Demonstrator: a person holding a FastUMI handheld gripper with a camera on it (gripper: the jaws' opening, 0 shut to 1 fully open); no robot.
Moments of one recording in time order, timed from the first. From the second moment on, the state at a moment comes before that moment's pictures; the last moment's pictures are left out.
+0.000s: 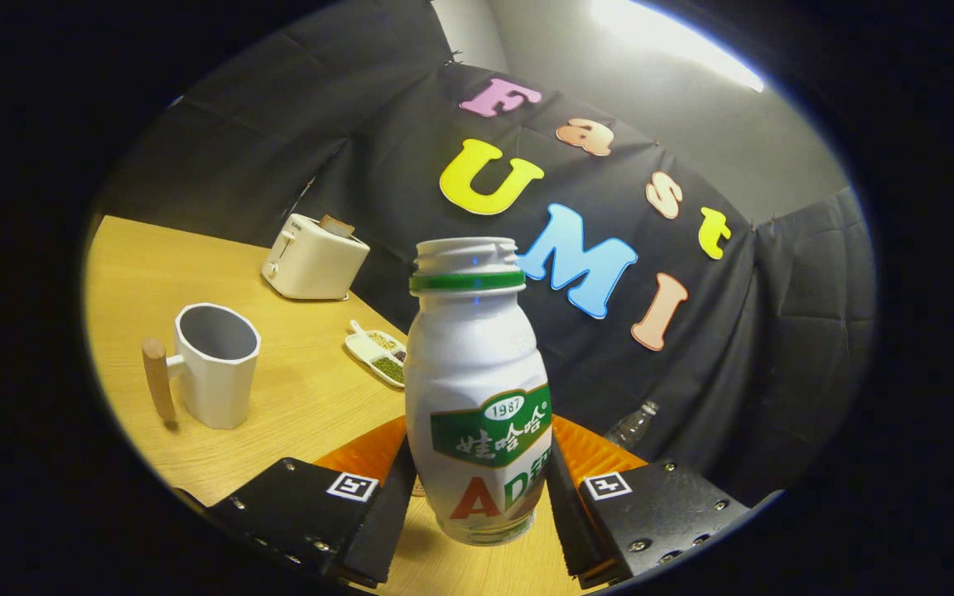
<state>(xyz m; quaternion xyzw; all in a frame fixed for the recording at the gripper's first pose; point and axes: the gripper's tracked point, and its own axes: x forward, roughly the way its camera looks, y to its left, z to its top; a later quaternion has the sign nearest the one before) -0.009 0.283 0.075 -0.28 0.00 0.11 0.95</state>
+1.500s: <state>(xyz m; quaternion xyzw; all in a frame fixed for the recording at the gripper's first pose) -0.003 0.341 0.092 -0.54 -0.07 0.09 0.84</state>
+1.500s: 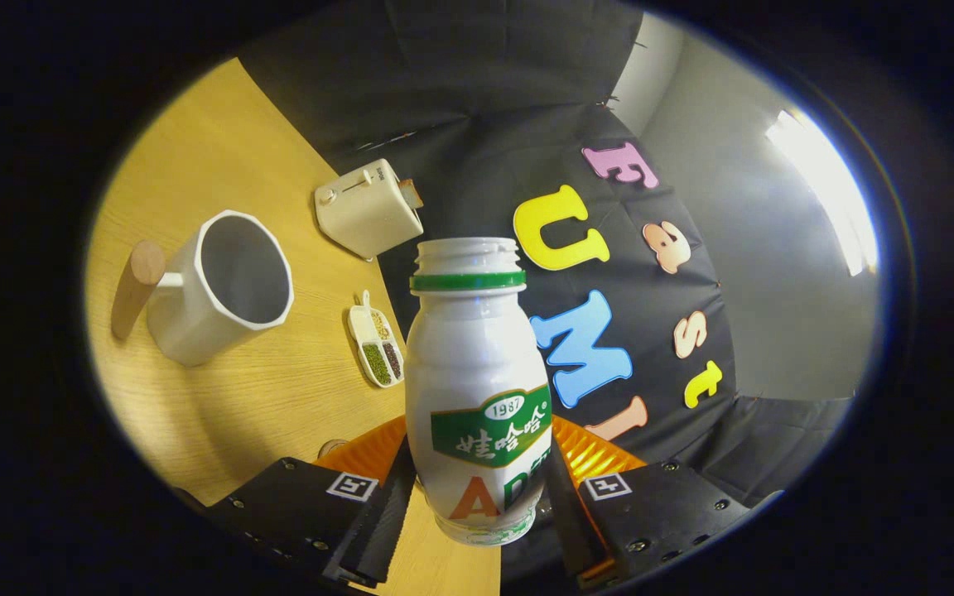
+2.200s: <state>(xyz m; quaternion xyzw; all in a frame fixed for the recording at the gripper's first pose) 0.000 0.359 0.091 -0.62 -0.09 0.08 0.78</state>
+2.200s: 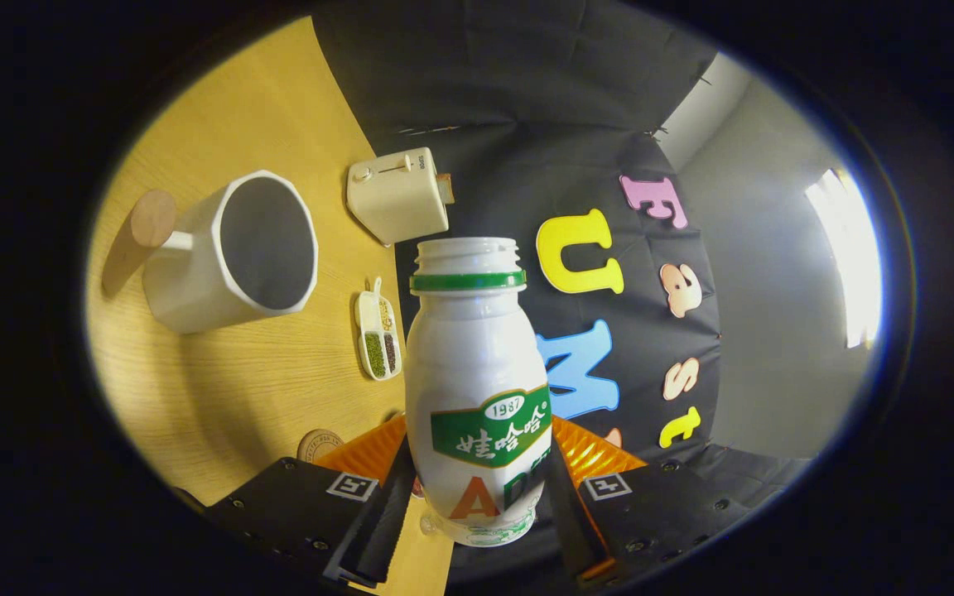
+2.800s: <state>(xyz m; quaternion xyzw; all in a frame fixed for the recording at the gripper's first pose) 0.002 0.364 0.095 -0.68 -0.11 0.06 0.72</state>
